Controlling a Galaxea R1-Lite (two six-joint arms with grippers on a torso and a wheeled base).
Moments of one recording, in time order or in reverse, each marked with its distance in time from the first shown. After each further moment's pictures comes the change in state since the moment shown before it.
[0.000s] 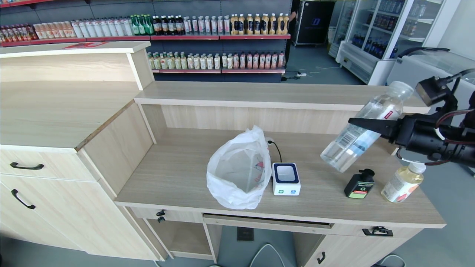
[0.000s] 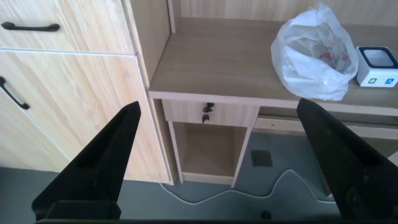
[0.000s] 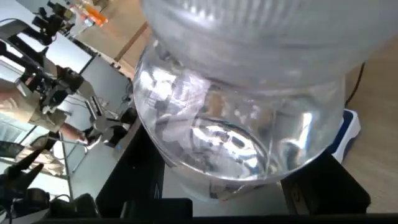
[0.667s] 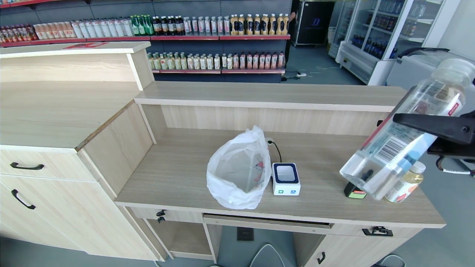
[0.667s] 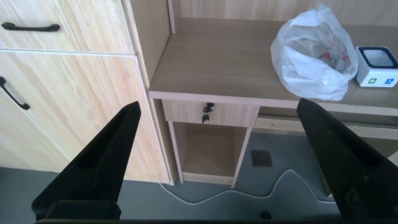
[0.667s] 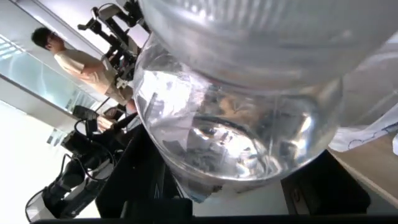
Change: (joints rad) left arm 0.000 0.000 0.000 0.000 0.000 0.000; right arm 0.062 -0.309 0.101 0.058 0.178 0.183
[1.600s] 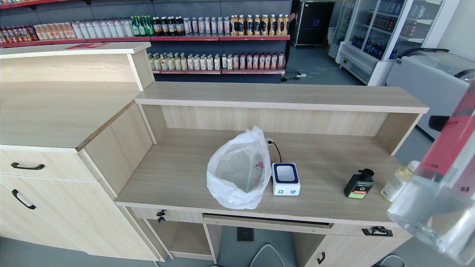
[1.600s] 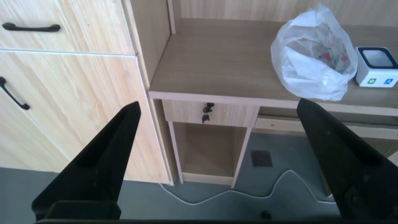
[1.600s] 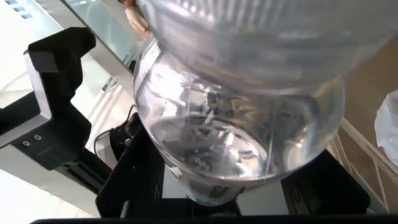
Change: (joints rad) left arm 0.000 0.000 0.000 0.000 0.000 0.000; right arm 0.095 -0.144 -0.024 -0.087 0.216 0.140
